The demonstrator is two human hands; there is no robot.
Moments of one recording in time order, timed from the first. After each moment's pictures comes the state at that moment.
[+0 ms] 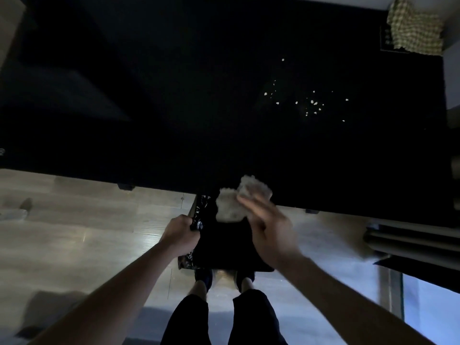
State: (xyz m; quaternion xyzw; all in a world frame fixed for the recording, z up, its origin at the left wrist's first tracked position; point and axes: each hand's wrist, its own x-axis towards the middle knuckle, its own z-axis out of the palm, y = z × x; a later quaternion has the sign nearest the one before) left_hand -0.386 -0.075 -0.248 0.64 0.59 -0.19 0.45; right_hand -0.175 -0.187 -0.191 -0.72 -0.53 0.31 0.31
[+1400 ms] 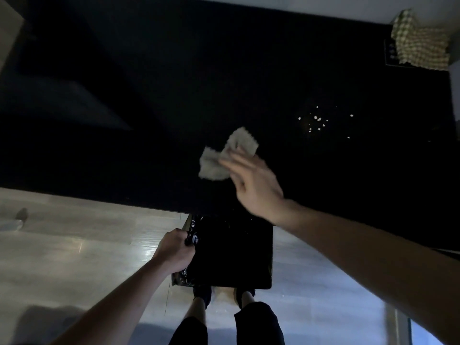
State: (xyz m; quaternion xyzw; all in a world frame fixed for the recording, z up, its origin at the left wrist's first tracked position) left_hand -0.386 -0.057 -0.251 0.63 0.59 -0.19 0.46; right_hand -0.135 -0.049 -0.229 -0.69 -0.66 0.21 0.22
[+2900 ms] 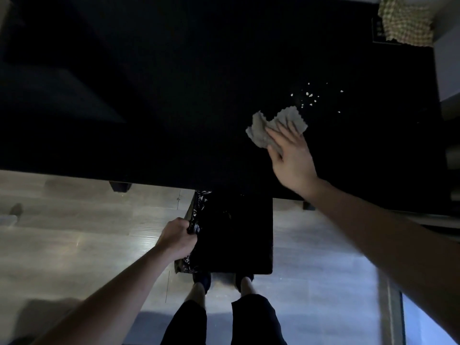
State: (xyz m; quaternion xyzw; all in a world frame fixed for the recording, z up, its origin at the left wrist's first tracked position) left_hand -0.400 -0.088 -0.266 0.63 0.59 -0.18 0.47; right_hand -0.077 -0.098 -0.222 -0.80 -0.55 0.17 0.20
